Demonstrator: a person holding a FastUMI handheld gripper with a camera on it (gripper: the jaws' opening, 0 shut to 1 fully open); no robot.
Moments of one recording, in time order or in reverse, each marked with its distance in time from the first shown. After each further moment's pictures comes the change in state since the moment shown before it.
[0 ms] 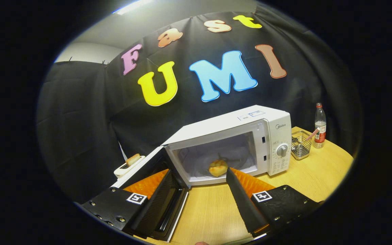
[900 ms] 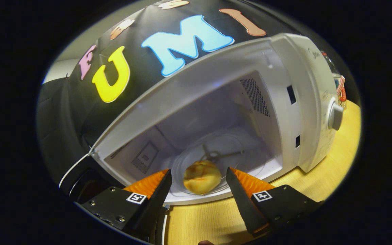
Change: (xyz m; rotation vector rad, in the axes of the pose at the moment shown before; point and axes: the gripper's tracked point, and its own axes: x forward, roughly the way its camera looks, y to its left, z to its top) arm 0.202 -0.086 -0.055 0.229 0.093 -0.078
